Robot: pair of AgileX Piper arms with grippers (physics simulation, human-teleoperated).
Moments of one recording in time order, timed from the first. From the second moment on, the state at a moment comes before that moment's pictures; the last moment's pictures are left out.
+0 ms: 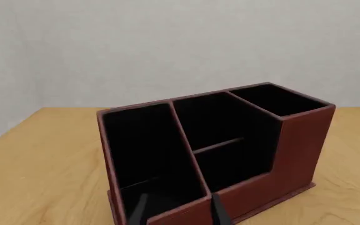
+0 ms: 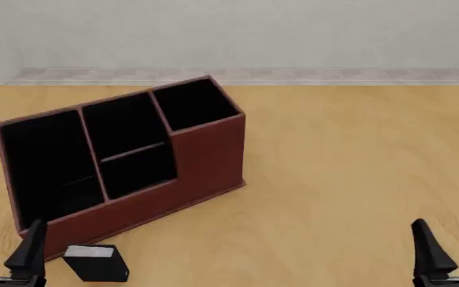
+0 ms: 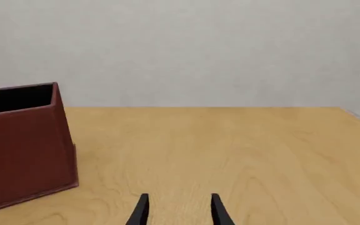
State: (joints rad) left arm 0.00 0.00 0.00 0.00 0.00; right arm 0.00 0.00 0.00 0.00 0.00
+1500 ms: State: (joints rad) left arm -0.42 0.35 -0.68 0.37 0.66; right arm 0.00 0.01 -0.01 0.00 0.00
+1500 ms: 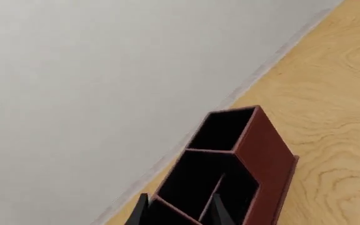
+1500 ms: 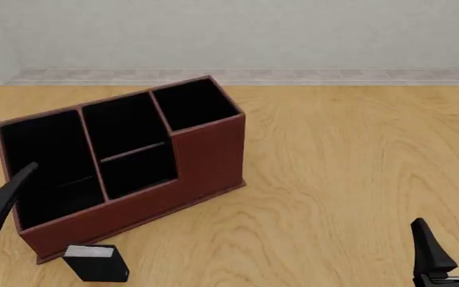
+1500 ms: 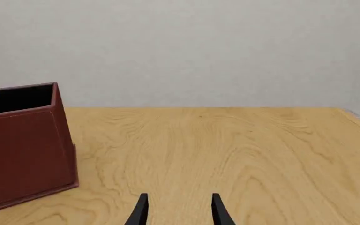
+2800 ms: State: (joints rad) left arm -0.43 0.68 -0.49 0.70 1.01; right arm 0.00 0.01 -0.01 0.00 0.00
